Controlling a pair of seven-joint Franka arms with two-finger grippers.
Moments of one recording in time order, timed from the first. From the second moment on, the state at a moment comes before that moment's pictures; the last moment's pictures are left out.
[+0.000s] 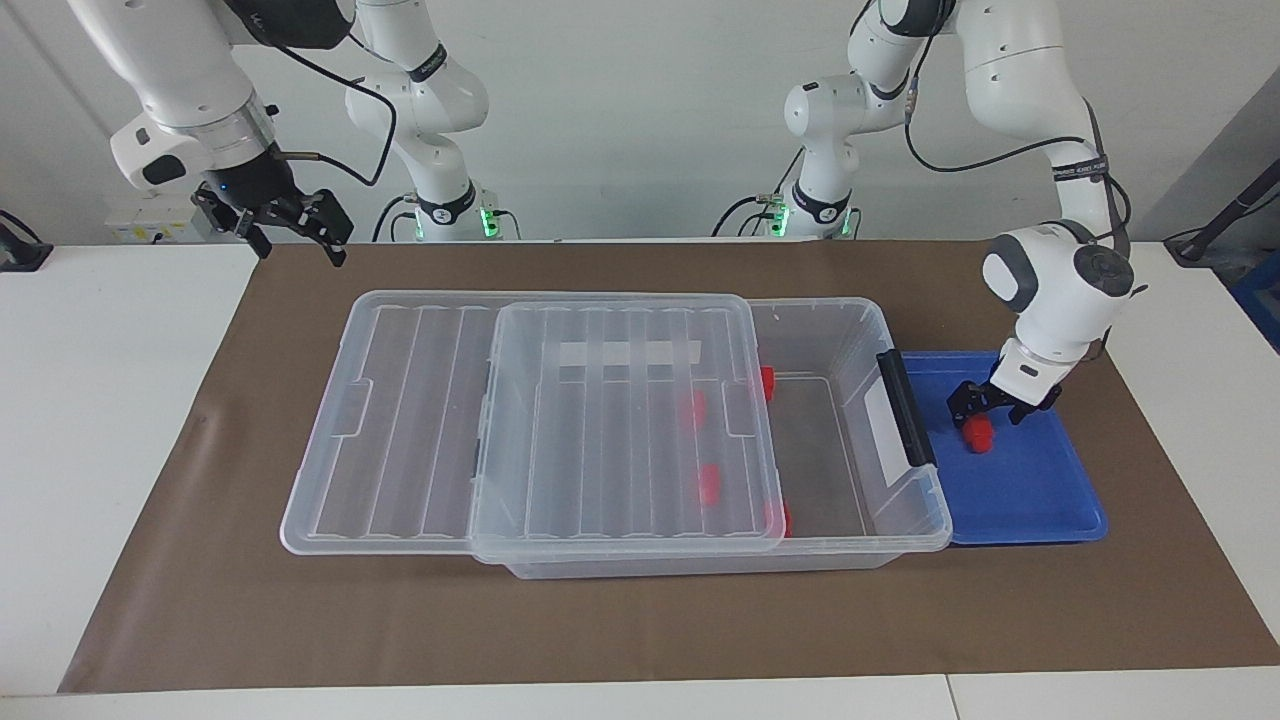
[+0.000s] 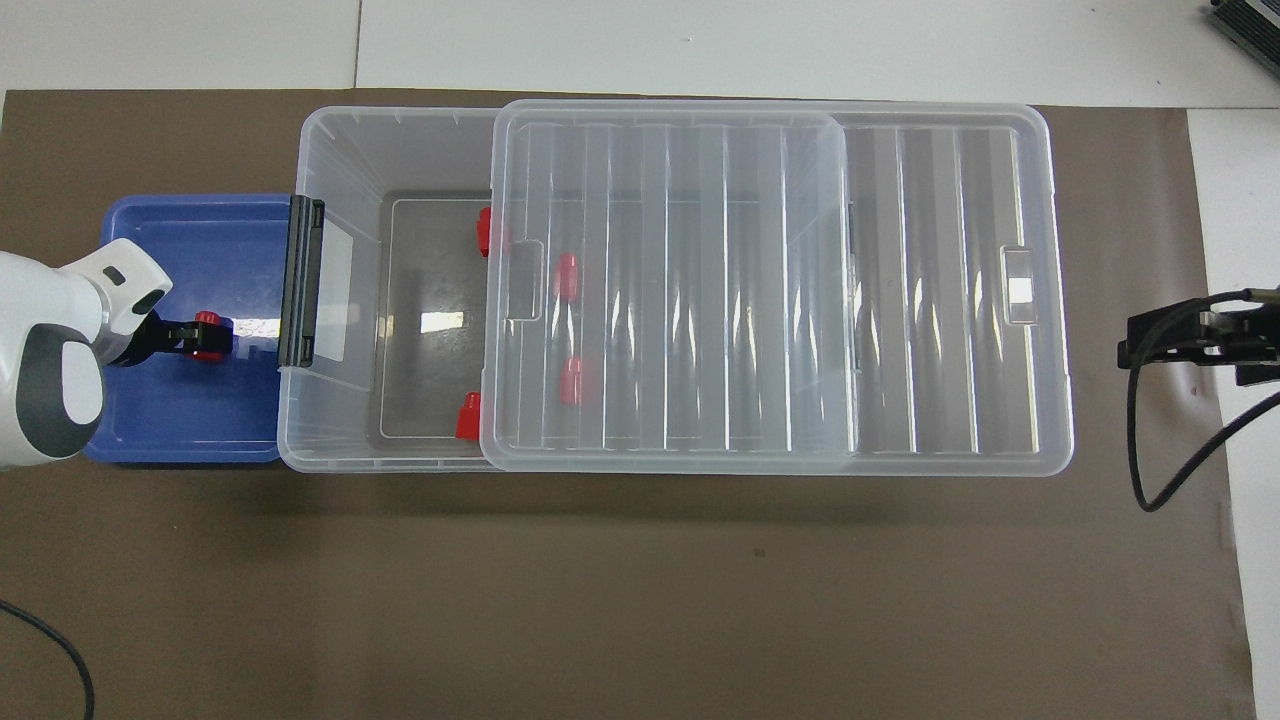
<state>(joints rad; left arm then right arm) 0.12 0.27 0.02 -2.05 0.02 2.39 0.18 0.07 -0.06 -0.09 -1.63 -0.02 1.52 0.14</state>
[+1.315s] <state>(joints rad) 0.11 0.22 -0.01 -1.79 0.02 1.97 0.16 0.07 -0.06 -0.09 -1.63 -0.02 1.52 0.14</state>
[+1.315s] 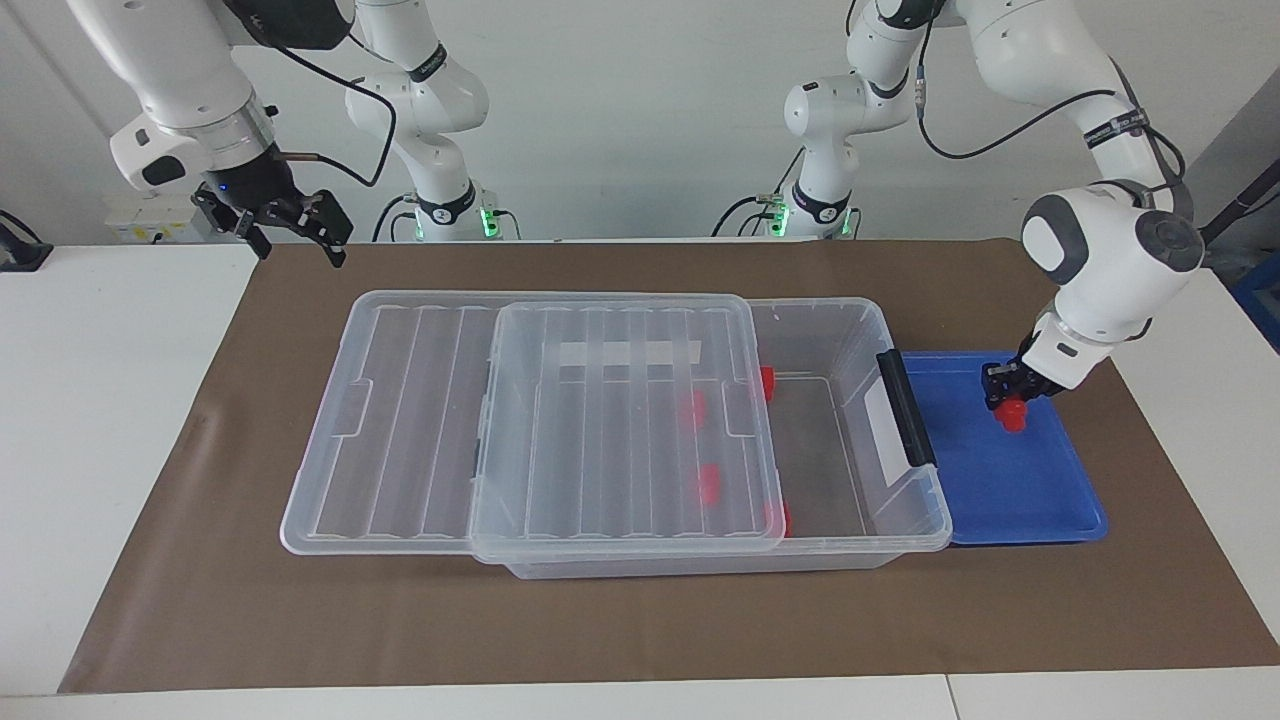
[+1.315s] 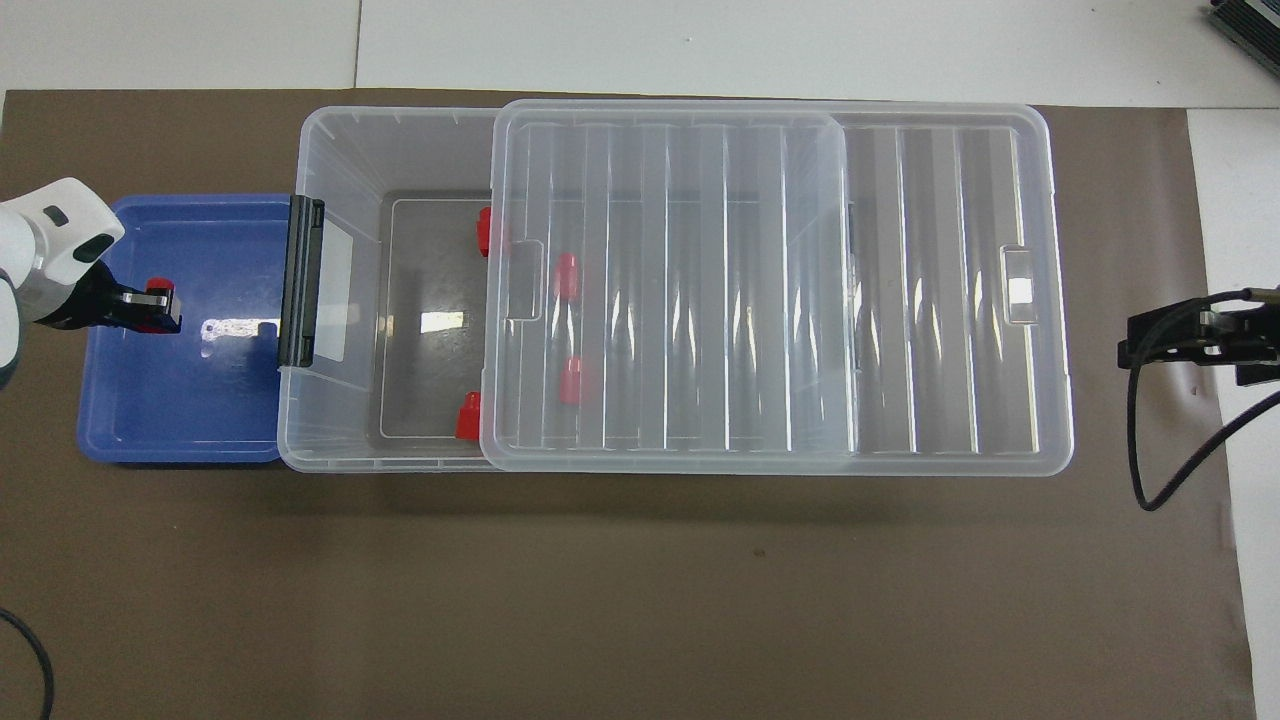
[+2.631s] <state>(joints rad) -0.31 0.22 -0.02 -1.71 0.01 1.99 -0.47 0.06 -0.06 -0.10 -1.63 -0.02 1.52 0.11</state>
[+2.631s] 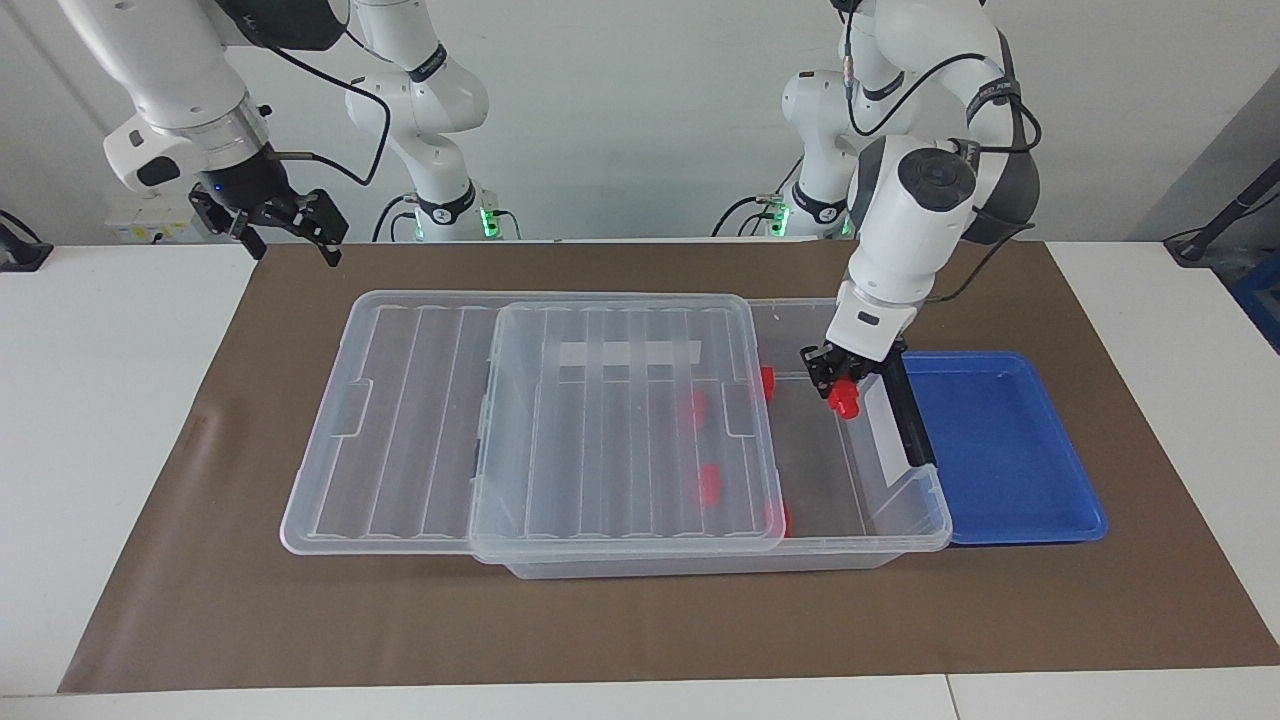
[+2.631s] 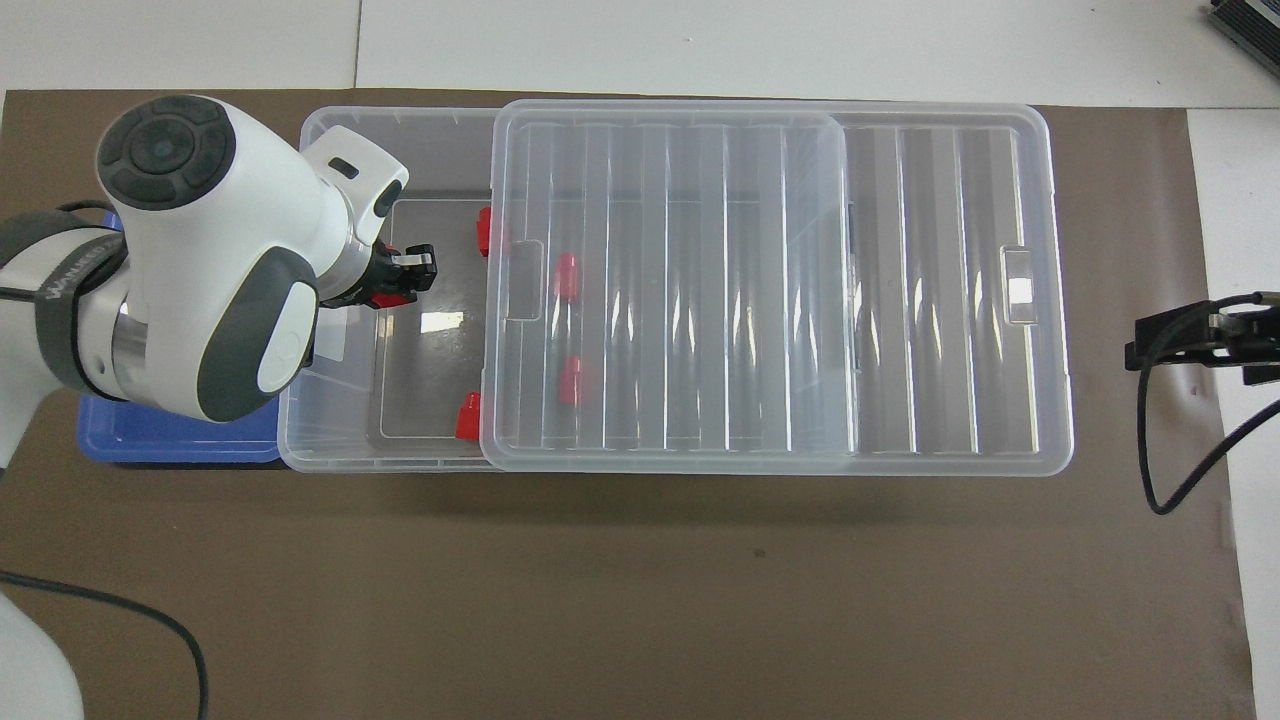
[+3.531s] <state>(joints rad) -0.34 0.38 -0.01 -1.88 0.02 2.36 -0.48 0.06 -0.06 -0.10 -1.63 -0.02 1.52 0.11</state>
